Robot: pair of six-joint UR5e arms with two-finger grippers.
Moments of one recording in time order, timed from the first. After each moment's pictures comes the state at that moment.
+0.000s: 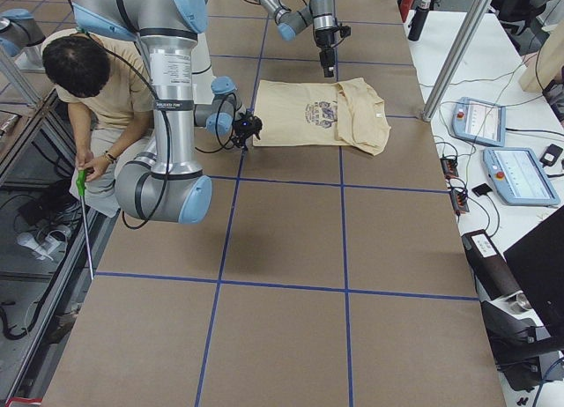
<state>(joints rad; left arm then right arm) -0.69 -2.29 -1.49 -2.34 -2.04 -1.63 0.10 -1.48 2.03 -1.26 1.38 2.31</state>
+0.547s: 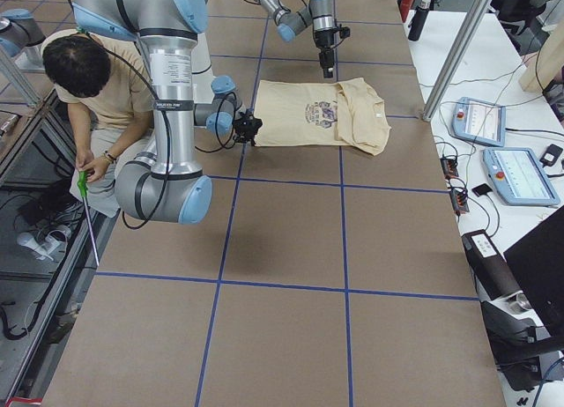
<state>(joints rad) -0.69 -2.28 -1.49 -2.34 -2.04 -1.63 0.10 -1.48 2.04 -1.26 1.38 2.31</state>
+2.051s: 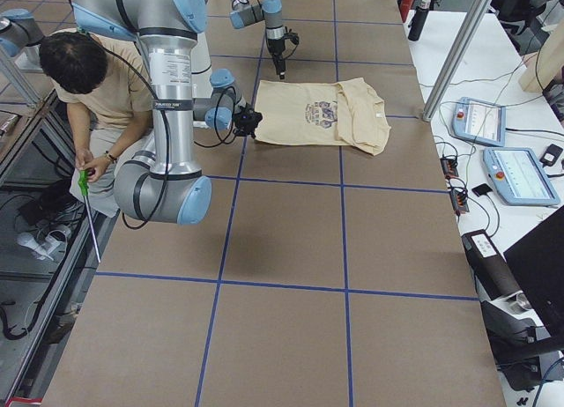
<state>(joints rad) -0.34 -1.80 -1.93 -1.99 -1.72 -1.72 0.10 -1.49 2.10 -1.27 1.38 2.31</state>
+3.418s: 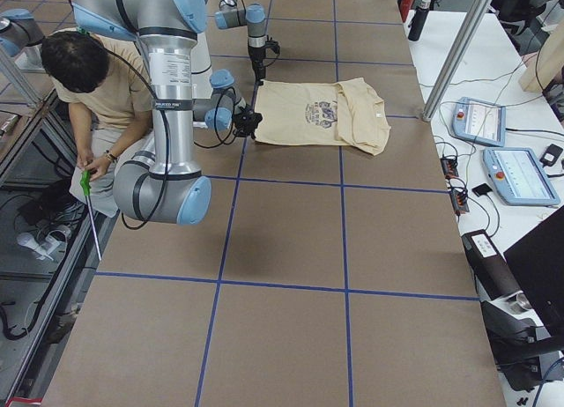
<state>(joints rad) -0.21 -1.77 -1.95 -1.99 -1.70 -1.89 0.10 -1.50 2.10 -1.27 1.38 2.31</state>
